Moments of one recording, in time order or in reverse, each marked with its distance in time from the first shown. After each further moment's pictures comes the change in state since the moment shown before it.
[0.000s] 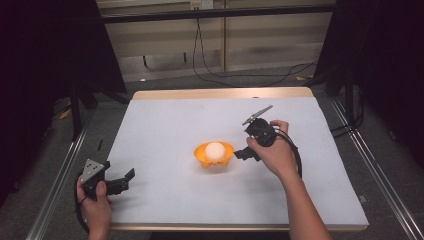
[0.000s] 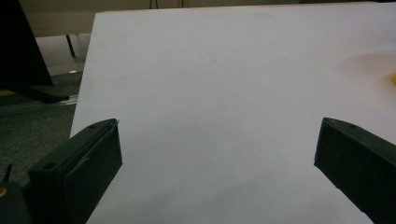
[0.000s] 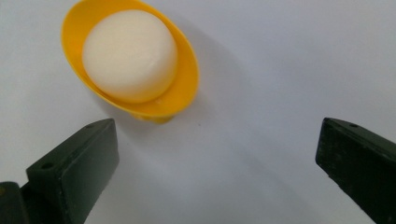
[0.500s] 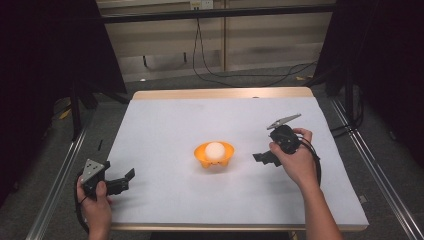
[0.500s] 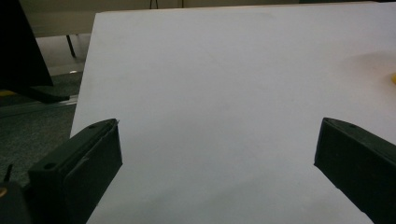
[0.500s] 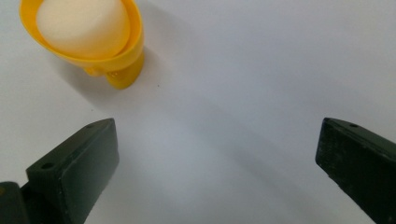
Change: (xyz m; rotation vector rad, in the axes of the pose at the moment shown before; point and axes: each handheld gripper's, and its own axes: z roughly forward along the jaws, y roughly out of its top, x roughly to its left) left arm 0.000 0.000 0.000 0.000 0.001 0.002; right arm -0.031 -0.052 -0.020 -0.085 -0.031 0.084
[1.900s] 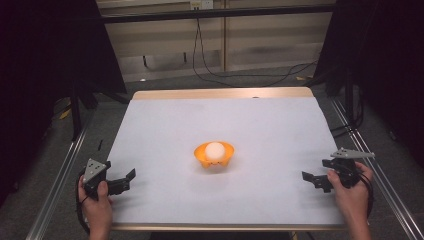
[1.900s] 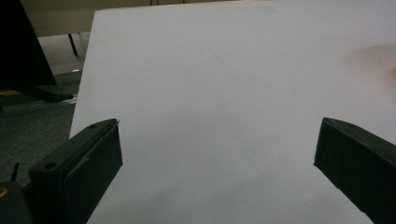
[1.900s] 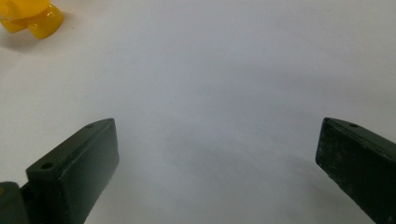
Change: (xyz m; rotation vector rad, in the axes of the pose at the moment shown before) left arm -0.002 0.001 0.002 0.019 0.010 0.021; right arm -0.063 -0.150 -0.057 -0.233 -0.098 0.201
